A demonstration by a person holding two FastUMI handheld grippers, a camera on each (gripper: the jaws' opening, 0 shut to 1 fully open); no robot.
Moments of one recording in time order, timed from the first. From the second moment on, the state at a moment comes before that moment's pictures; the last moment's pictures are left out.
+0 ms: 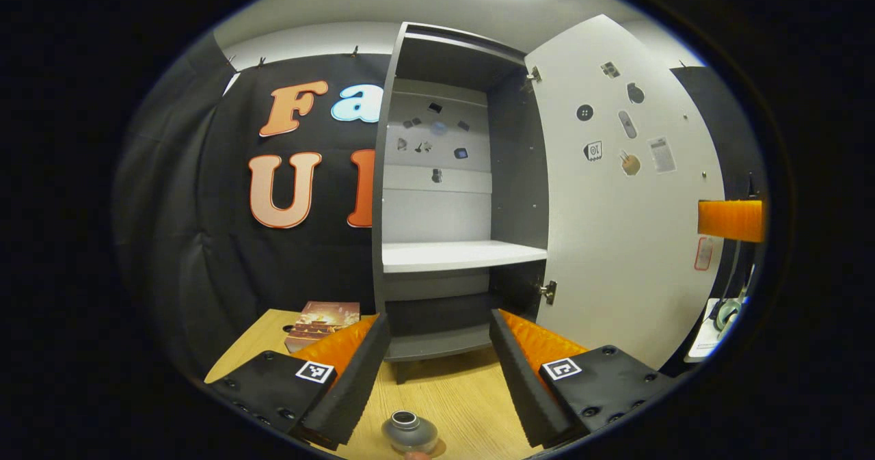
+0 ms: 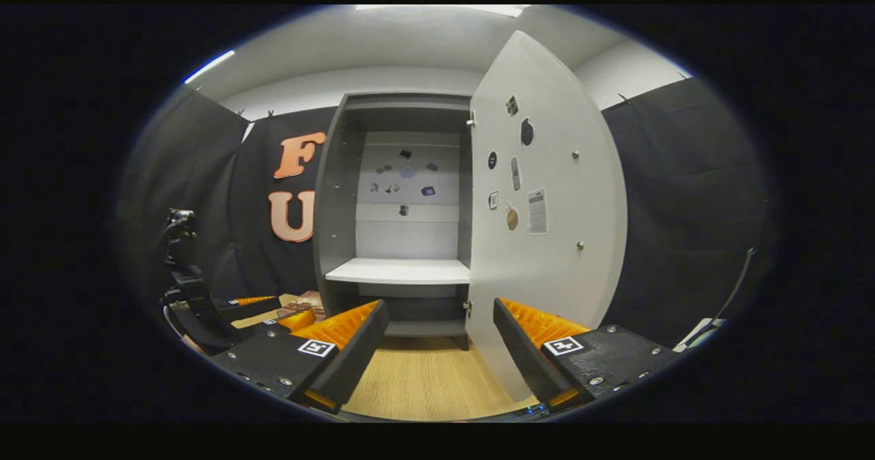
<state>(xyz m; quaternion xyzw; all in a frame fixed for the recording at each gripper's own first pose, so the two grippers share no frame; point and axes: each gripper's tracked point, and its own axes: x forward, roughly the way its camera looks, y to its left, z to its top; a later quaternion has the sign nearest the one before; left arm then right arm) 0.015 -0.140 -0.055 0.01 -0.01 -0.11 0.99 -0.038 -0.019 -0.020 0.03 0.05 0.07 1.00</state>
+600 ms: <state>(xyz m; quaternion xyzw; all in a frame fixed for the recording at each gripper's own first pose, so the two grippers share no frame) 0.000 -0.128 -0.008 0.00 -0.01 -0.06 1.00 -0.054 -0.194 0.010 -0.06 0.06 -0.06 0.99</state>
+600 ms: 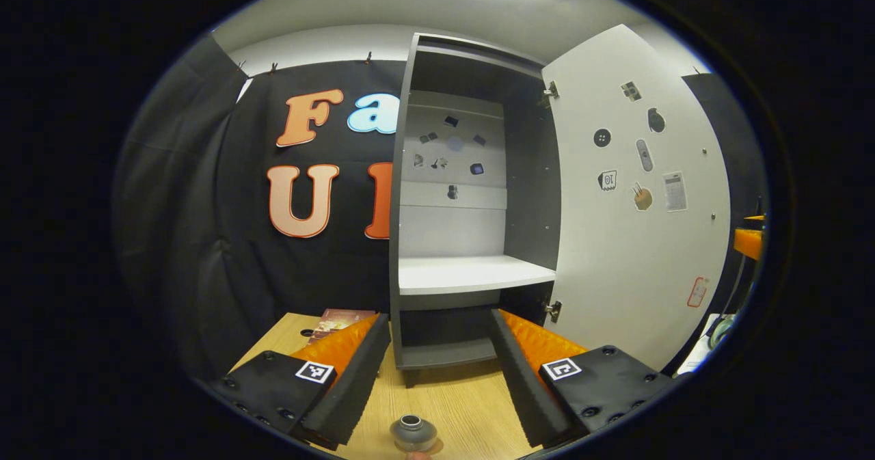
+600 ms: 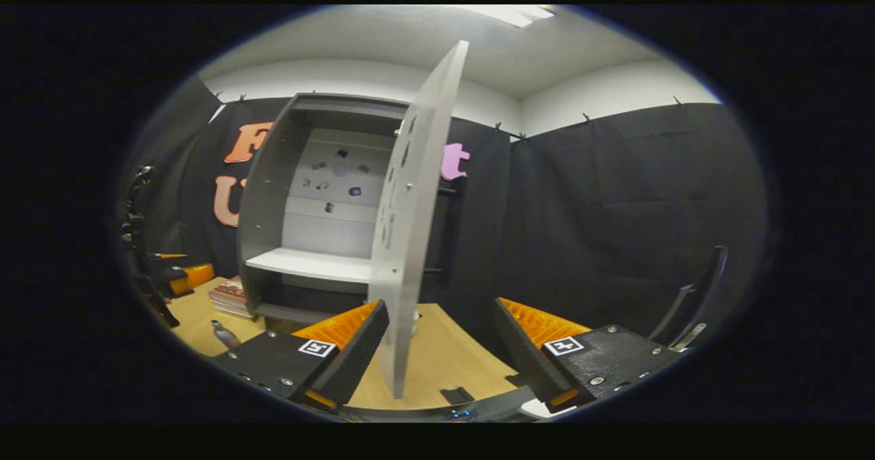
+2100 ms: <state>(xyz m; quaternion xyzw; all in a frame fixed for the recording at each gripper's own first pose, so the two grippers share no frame) 0.026 -0.016 0.018 -0.02 -0.03 -0.06 1.00 0.022 0.071 0.031 0.06 0.06 0.18 0.98</state>
